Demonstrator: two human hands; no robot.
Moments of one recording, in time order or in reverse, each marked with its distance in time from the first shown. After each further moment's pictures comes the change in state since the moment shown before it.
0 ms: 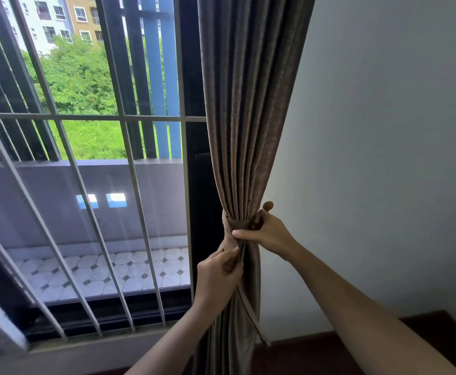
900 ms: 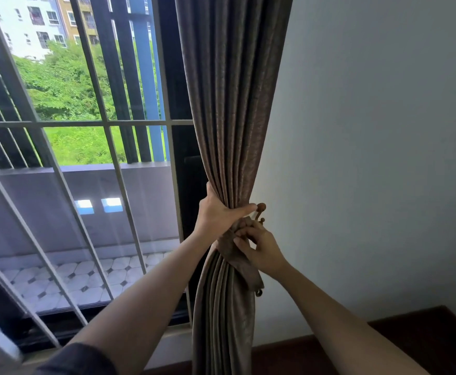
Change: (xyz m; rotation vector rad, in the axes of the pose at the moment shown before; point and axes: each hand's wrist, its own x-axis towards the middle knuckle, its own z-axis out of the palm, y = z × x) left_hand 0.117 0.044 0.007 0.006 -0.097 -0.142; right_hand 0.000 0.042 0.020 0.085 0.143 -0.376
